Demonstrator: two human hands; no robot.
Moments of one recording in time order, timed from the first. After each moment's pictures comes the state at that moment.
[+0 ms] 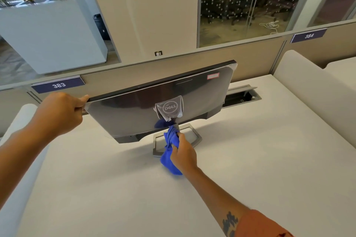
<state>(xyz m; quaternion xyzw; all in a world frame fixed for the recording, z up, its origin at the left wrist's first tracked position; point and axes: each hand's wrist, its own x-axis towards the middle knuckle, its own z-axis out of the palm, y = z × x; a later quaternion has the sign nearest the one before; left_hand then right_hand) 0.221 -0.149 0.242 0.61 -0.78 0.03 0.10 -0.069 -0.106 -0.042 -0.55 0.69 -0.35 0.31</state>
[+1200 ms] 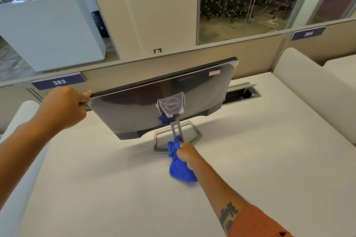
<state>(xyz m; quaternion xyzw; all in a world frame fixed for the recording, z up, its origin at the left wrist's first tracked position) 0.223 -0.155 0.242 0.61 -0.79 0.03 0.09 -0.079 -0.122 -0.054 -0.42 0.75 -0.15 0.50</state>
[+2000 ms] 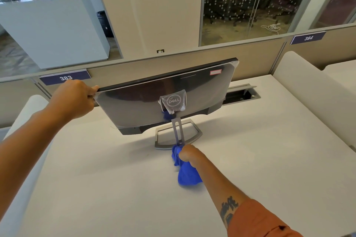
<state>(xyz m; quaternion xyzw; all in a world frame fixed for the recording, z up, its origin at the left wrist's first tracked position) 0.224 -0.157 0.240 0.62 -0.78 0.04 0.09 -0.085 -0.104 -0.031 -0.50 0.75 0.02 0.43</state>
